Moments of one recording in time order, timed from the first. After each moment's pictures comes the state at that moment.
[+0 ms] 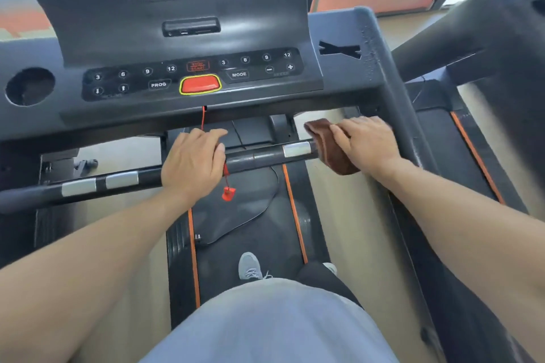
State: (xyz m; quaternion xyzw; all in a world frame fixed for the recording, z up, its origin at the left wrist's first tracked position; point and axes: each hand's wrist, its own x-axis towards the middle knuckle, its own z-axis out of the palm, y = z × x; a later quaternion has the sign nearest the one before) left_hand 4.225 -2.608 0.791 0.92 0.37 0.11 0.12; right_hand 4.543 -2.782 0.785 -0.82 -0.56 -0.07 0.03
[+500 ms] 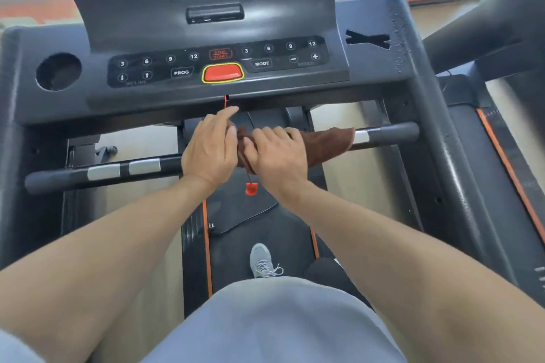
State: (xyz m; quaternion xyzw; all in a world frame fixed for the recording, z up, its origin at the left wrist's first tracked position) left_hand 4.219 -2.599 0.779 0.86 0.41 0.18 0.23; right_hand 4.347 -2.696 0.772 -0.78 -0.59 -0.09 0.18
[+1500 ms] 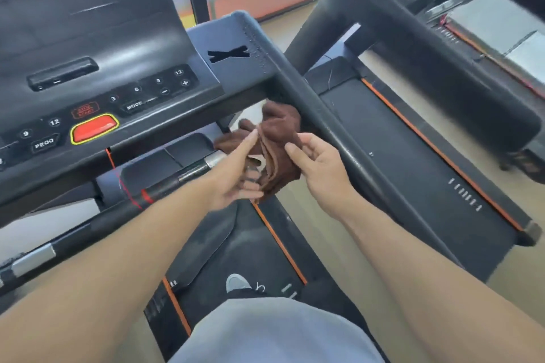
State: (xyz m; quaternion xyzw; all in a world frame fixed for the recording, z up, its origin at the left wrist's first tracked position) left_hand 4.369 -2.709 0.837 0.53 0.37 -0.15 0.75; right_hand 4.435 -2.876 0.857 -0.66 -0.14 0.27 0.69
